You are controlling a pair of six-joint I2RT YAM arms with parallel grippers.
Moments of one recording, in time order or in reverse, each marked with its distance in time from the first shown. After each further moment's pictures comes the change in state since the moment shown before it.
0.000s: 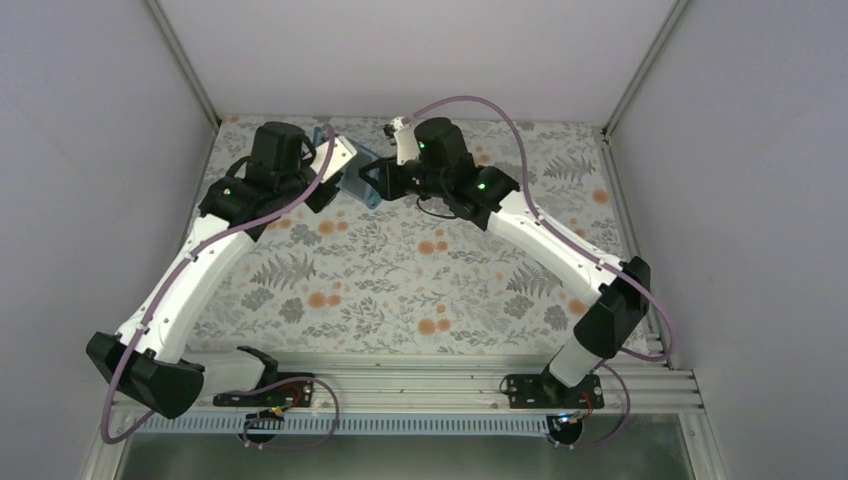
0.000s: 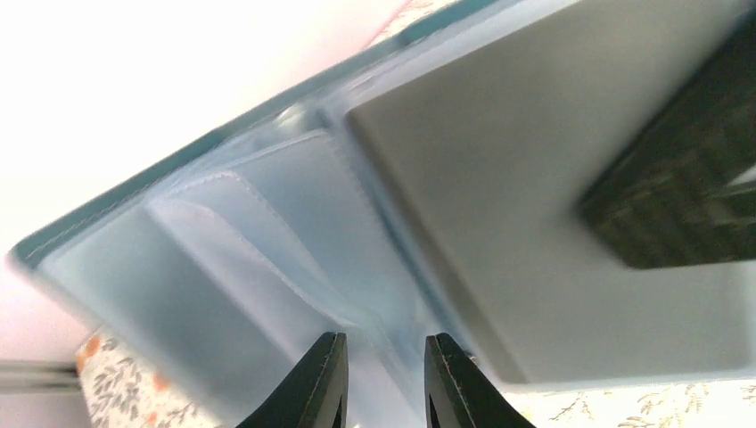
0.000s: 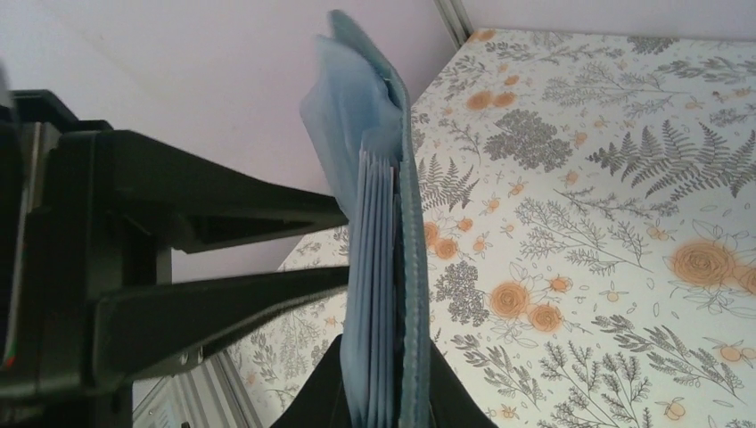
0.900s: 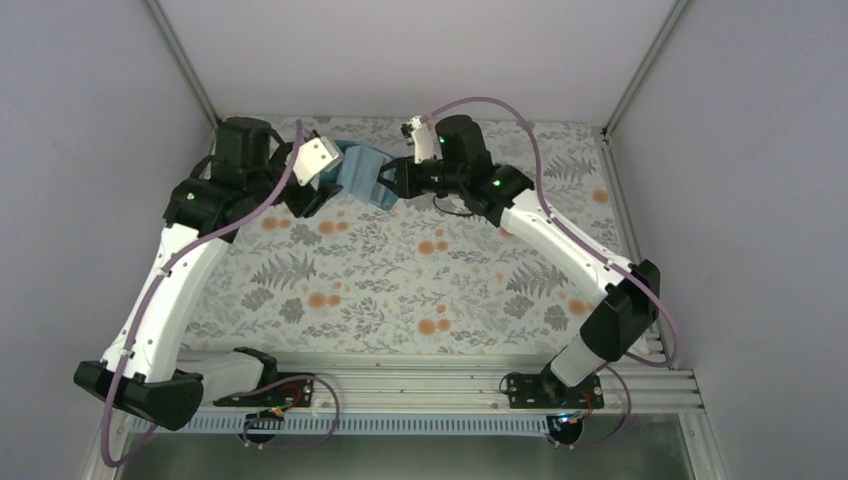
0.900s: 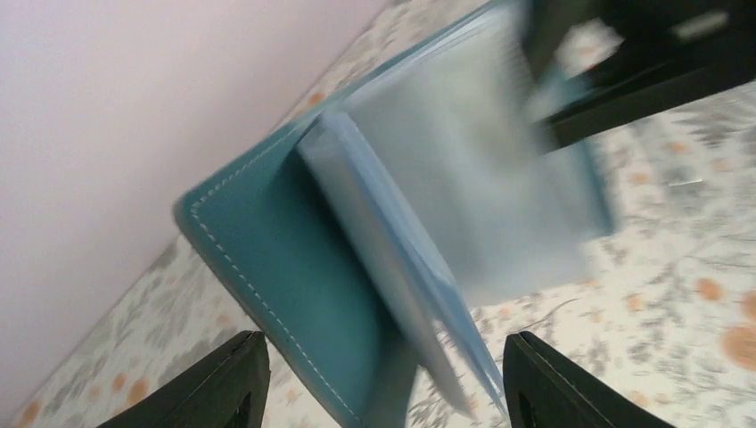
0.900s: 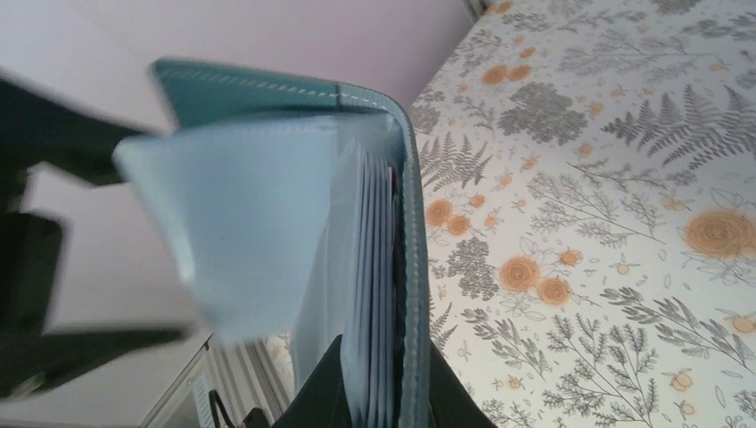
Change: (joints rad) left arm 0.103 -0.061 0.068 -0.126 0.211 0.060; right arm -0.094 -0.061 -0.086 0.015 -0.175 -0.011
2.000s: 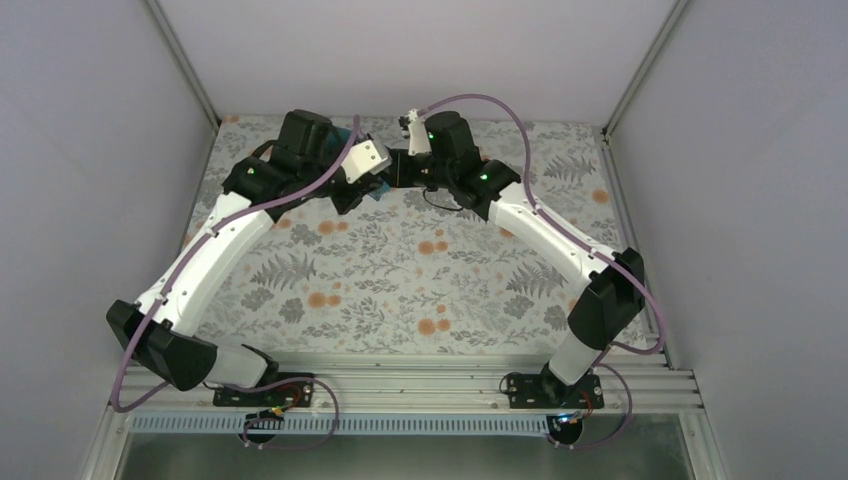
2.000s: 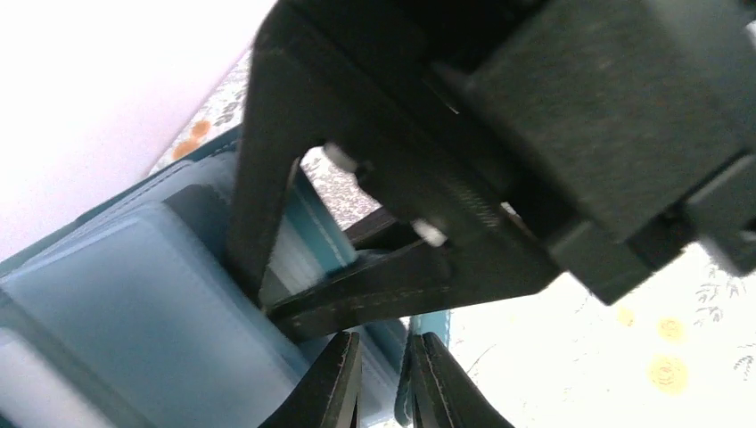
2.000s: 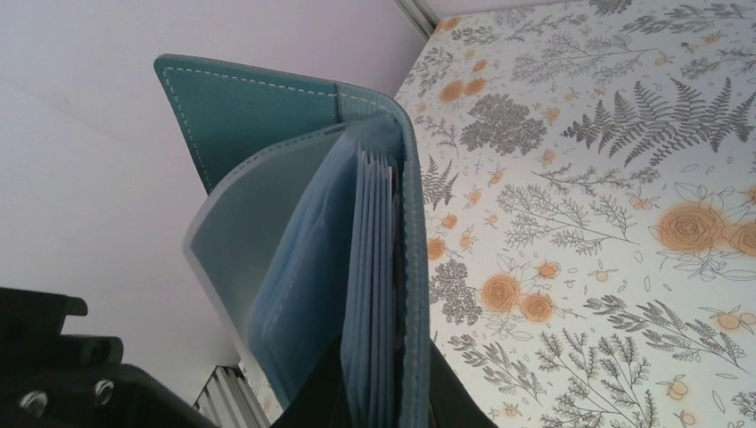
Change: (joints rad) left arm -0.174 0.198 0.072 0.037 0.117 -0.043; right arm 0.003 0.100 0.061 0.027 0.107 0.134
